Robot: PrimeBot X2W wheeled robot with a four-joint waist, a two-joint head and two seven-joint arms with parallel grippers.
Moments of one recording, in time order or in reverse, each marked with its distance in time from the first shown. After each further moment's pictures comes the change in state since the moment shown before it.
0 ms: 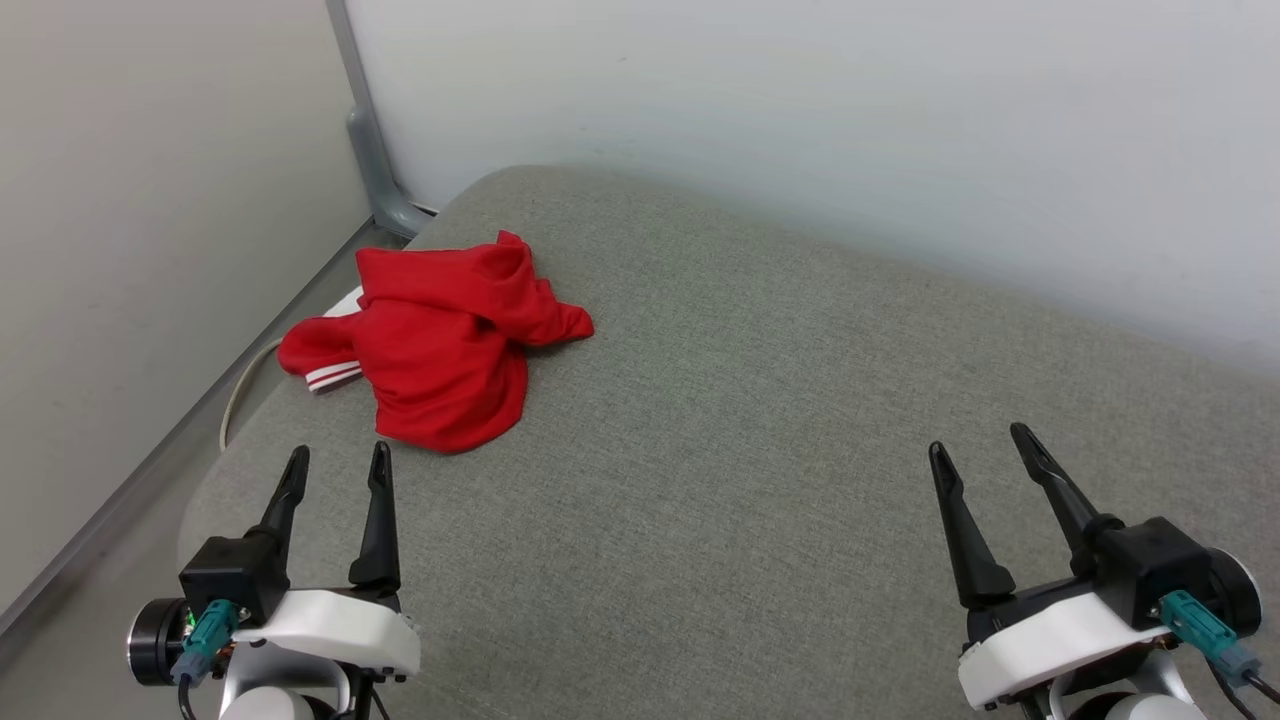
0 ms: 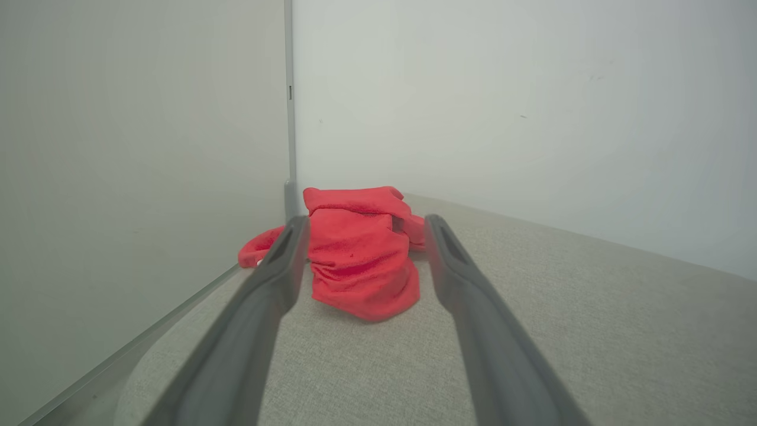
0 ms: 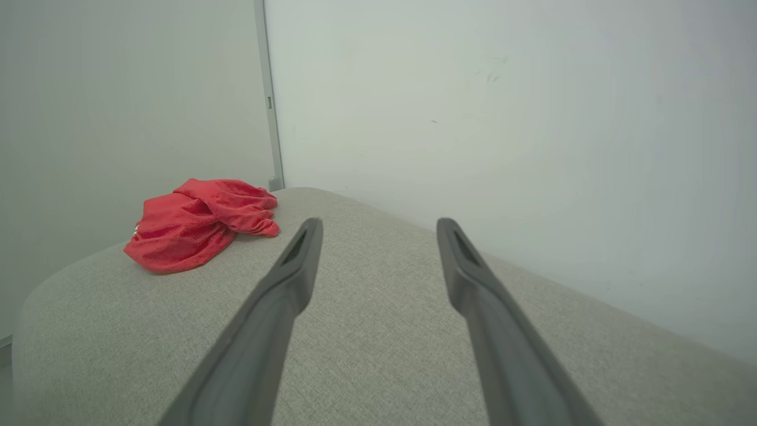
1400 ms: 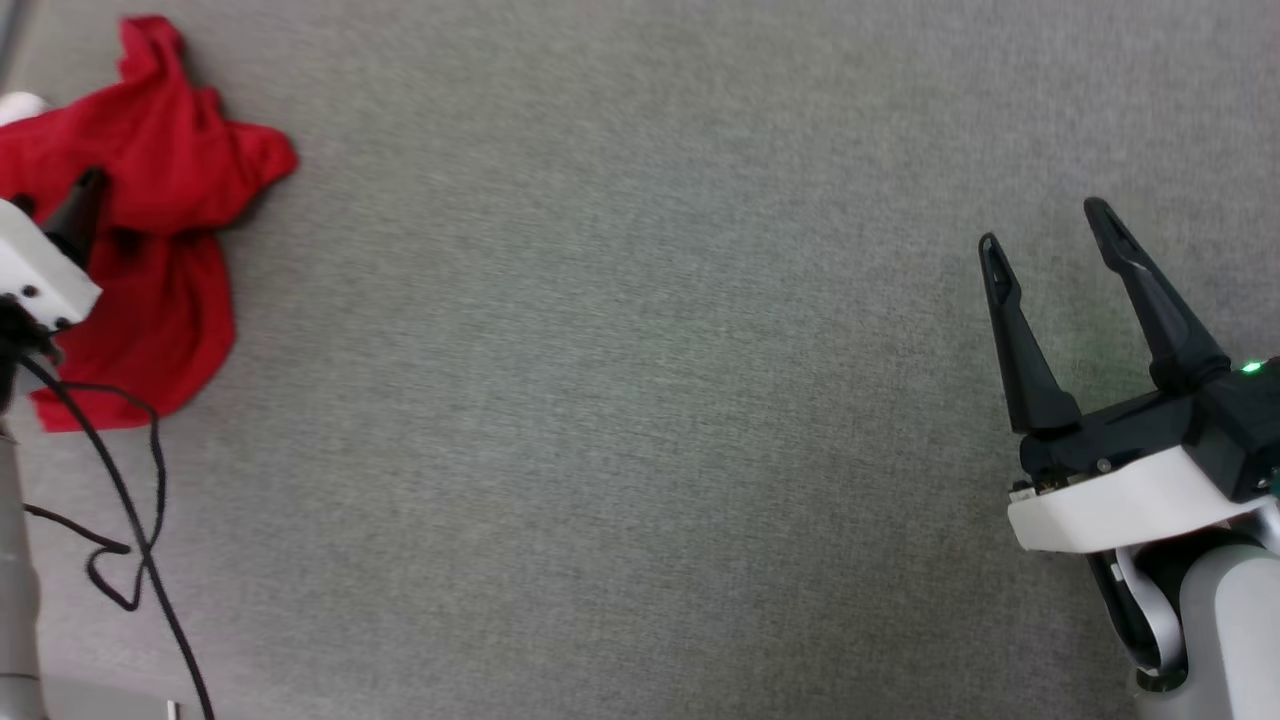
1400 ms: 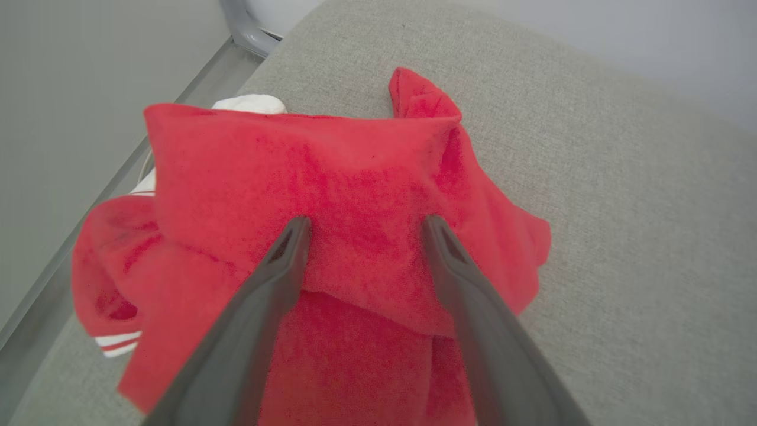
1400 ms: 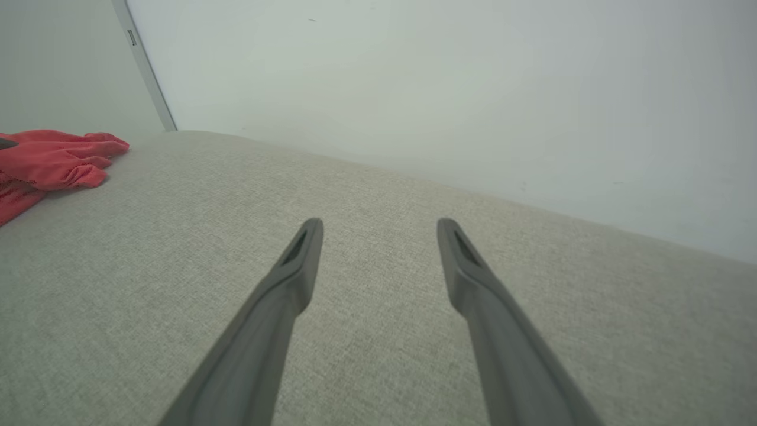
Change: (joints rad) left arm -0.681 0.390 0.088 0.407 -0.412 0.002 0.685; right arm -0.237 -0.098 0.028 -0.177 -0.008 0.000 0.064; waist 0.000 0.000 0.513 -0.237
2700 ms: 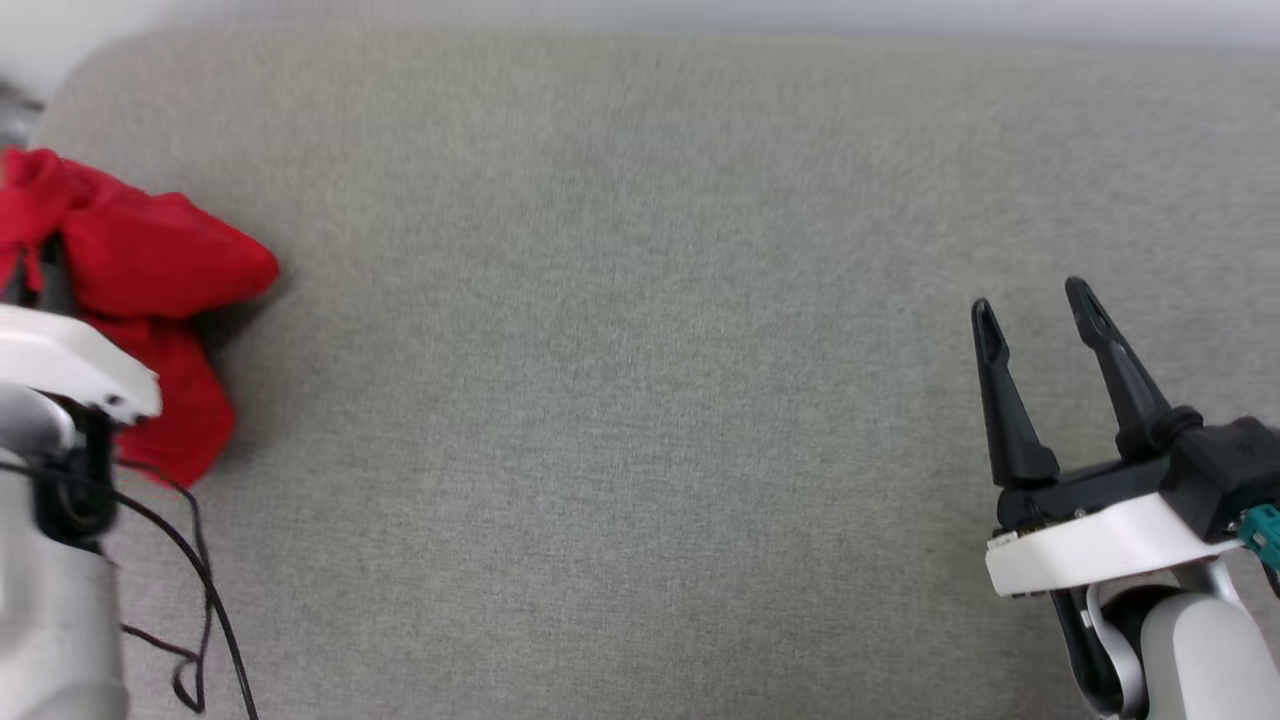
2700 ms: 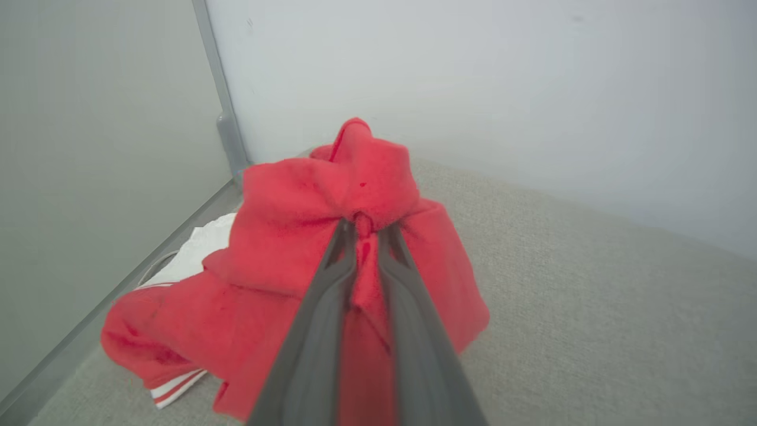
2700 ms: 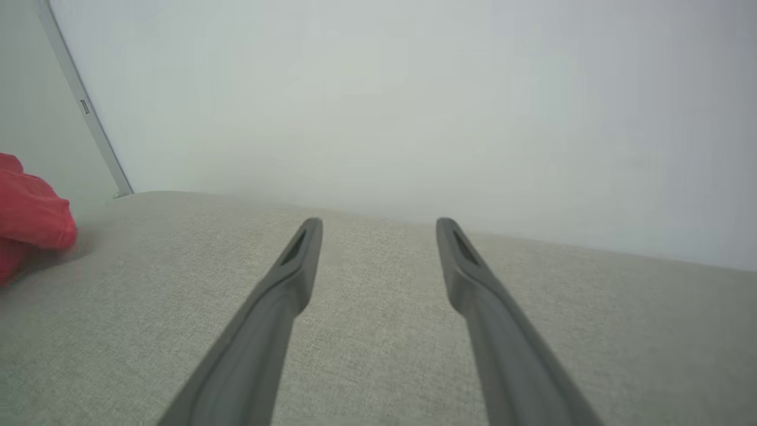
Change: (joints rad) left arm 0.212 -0.058 -0.004 -0.134 0.099 0.129 -0.374; right arm 0.071 0.092 -0.044 0.101 0.034 0.000 -0.080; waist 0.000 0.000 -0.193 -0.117
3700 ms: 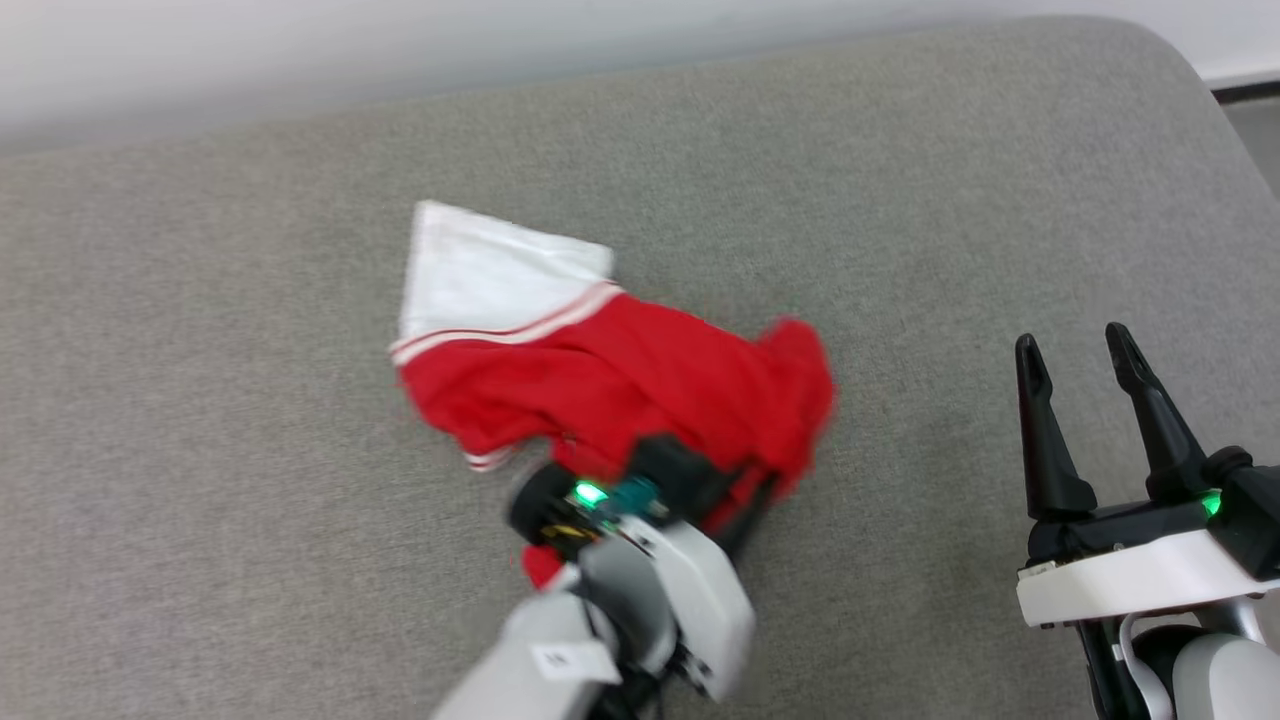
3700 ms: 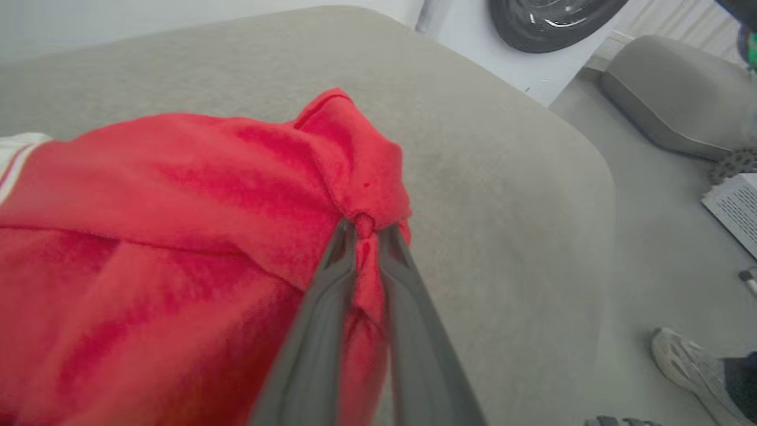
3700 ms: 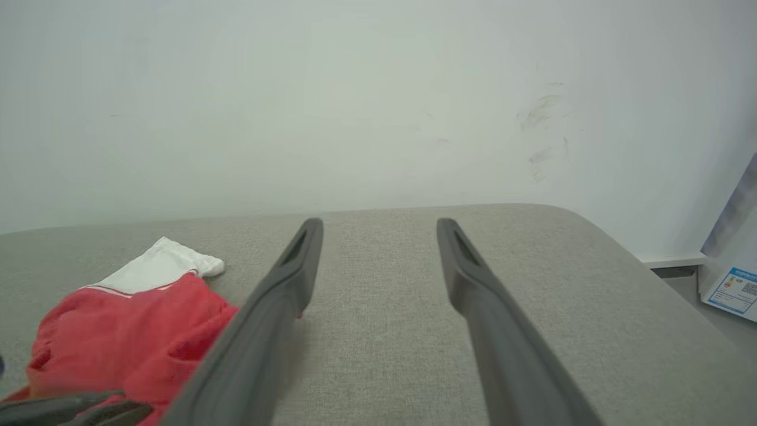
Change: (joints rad) left arm 0.167 -0.309 -0.779 -0.216 0.081 -0.136 0.047; right arm 0.086 0.010 -0.065 -0.029 0.069 0.000 0.004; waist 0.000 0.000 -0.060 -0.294
